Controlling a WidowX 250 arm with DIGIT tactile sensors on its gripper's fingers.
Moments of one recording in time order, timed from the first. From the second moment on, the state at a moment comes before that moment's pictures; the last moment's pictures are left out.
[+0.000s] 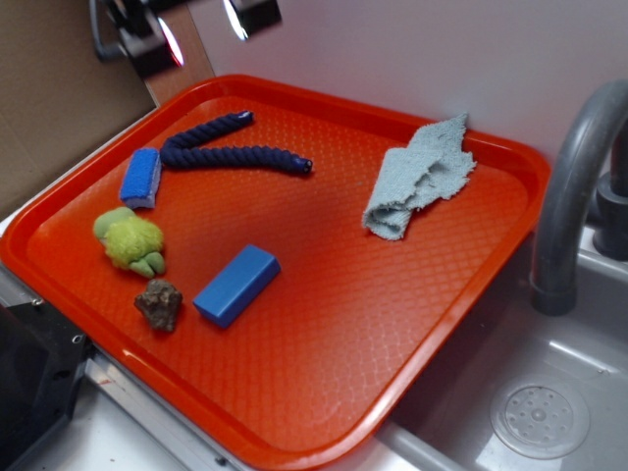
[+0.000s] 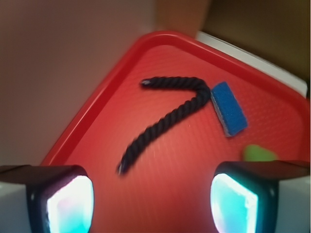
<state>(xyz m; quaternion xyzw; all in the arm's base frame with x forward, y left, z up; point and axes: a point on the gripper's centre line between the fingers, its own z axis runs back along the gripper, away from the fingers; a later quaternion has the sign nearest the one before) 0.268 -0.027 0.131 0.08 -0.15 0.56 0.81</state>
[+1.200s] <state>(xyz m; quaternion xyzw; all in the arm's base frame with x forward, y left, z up) 0.299 0.024 0.024 0.11 -0.05 0.66 0.74</state>
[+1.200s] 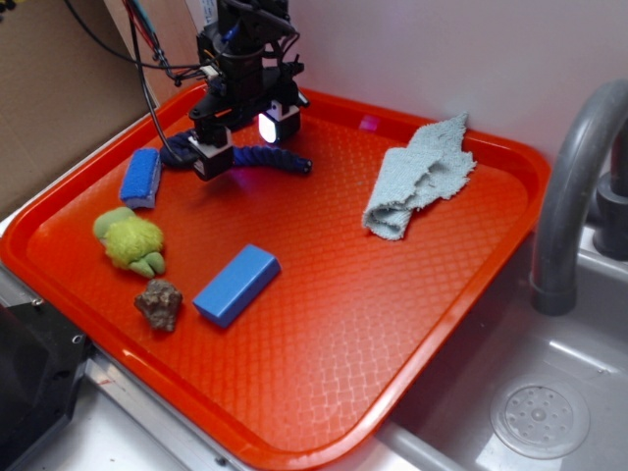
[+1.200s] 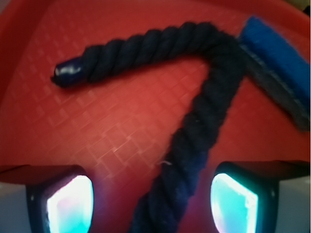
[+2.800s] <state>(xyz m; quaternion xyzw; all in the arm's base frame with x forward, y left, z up) 0.221 -0.088 0.190 0.01 -0.04 0.13 0.99</state>
